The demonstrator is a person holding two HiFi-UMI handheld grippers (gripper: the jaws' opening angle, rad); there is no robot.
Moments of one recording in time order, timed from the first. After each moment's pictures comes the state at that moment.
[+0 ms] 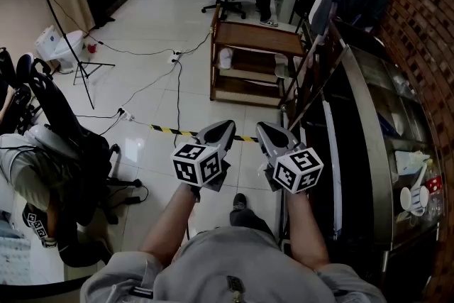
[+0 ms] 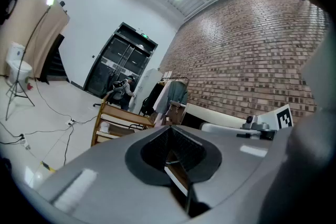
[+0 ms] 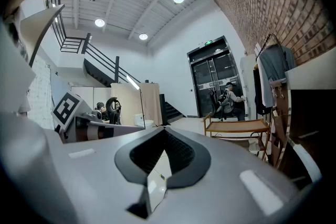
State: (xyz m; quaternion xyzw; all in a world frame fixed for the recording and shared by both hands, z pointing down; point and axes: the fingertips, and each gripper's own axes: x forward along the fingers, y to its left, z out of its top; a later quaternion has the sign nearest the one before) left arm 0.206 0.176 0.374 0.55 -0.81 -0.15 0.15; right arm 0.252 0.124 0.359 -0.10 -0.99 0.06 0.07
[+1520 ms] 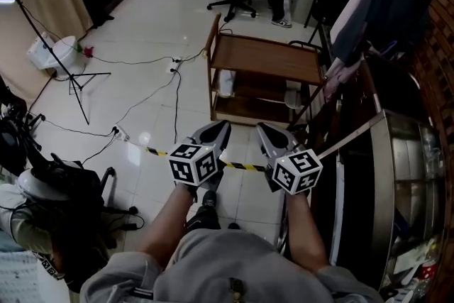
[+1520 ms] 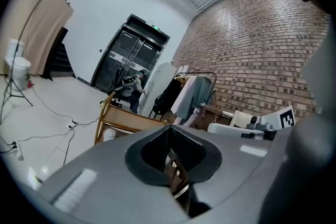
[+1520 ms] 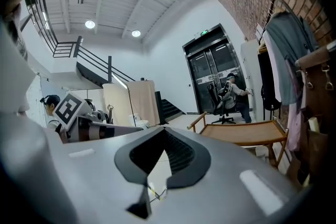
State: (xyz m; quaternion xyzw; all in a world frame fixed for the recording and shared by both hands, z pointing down) left arm -0.086 -0.008 0.409 0.51 -0.83 -0.15 0.19; right arm -0.033 -0.073 0.390 -0.12 -0.99 0.08 0.09
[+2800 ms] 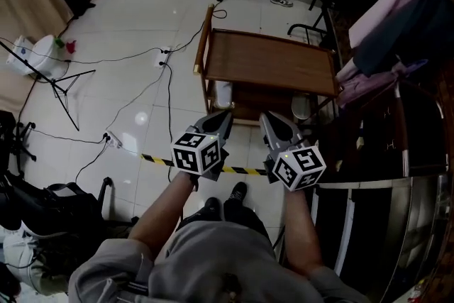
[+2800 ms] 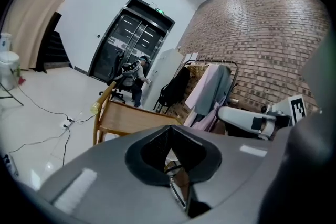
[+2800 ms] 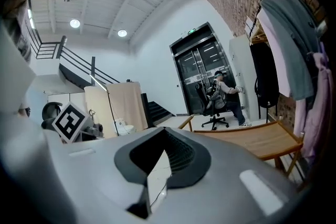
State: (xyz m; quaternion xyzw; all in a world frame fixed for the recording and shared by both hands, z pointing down) left arm -0.301 -0.110 0.482 0.52 -0.81 -0.12 0.26; right arm -0.243 -0.173 0.427 -0.06 -0.99 0.12 0.09
